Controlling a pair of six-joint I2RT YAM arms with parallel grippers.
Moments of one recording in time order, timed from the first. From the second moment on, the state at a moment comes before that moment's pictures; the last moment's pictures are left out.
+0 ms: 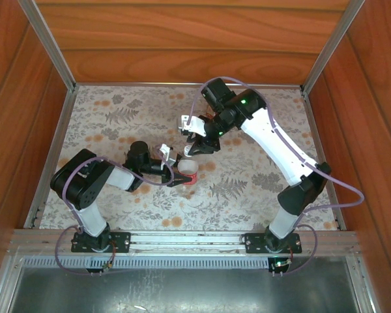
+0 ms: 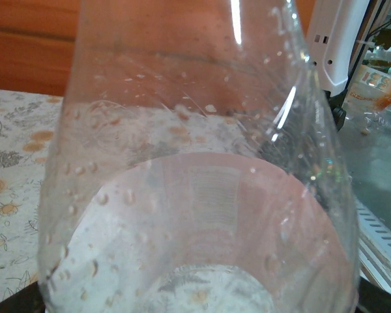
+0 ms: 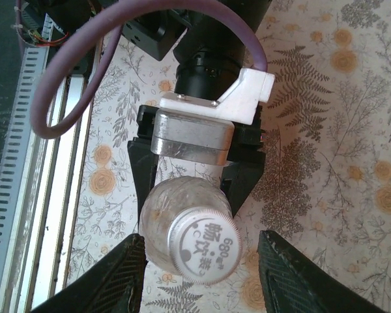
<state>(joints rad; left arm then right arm) -0.56 1.74 0.49 1.11 1.16 -0.02 0.72 1.73 1.92 -1.38 -0.55 -0.89</state>
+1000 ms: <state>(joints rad) -0.56 1.74 0.49 1.10 1.15 -0.01 0.72 1.74 1.91 -1.36 -0.55 -0.78</state>
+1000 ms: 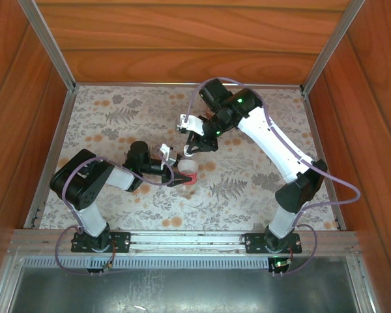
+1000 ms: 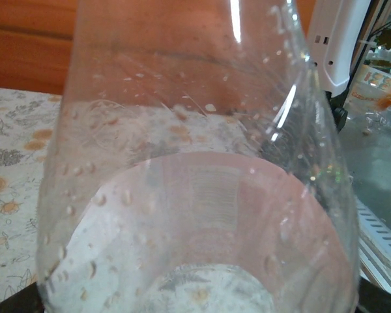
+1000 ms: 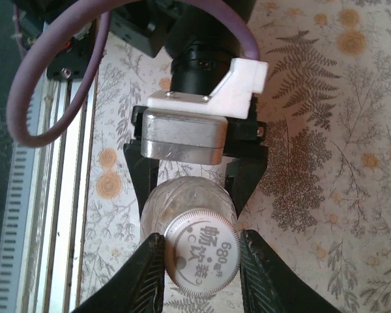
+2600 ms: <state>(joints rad) -0.62 1.66 0.49 1.00 0.74 0.03 0.80 1.66 1.80 -1.19 -0.11 0.29</state>
